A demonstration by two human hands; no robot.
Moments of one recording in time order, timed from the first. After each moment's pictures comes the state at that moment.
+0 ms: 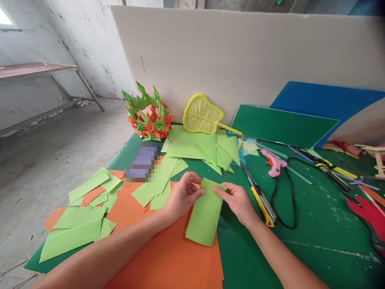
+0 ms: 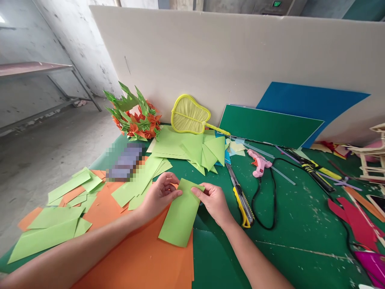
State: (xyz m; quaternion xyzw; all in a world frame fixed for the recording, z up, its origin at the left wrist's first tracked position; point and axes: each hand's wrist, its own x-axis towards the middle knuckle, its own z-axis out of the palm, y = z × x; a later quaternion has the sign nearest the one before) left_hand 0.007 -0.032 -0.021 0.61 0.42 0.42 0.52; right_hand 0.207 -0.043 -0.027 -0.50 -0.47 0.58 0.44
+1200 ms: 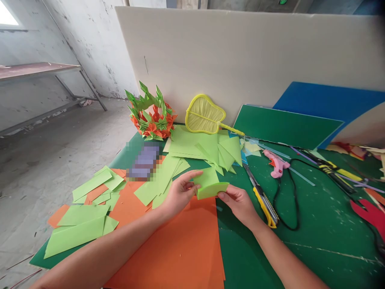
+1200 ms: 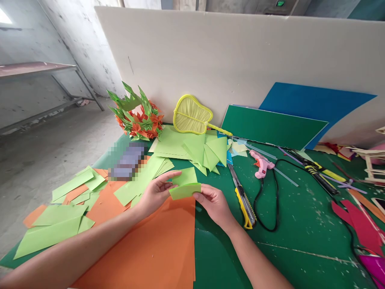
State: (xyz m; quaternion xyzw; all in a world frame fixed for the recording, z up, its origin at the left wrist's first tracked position) left_hand 0.003 -0.029 -0.007 0.56 0.42 0.45 0.55; right_hand 0.211 -0.048 -0.019 -0.43 -0.62 0.50 0.44
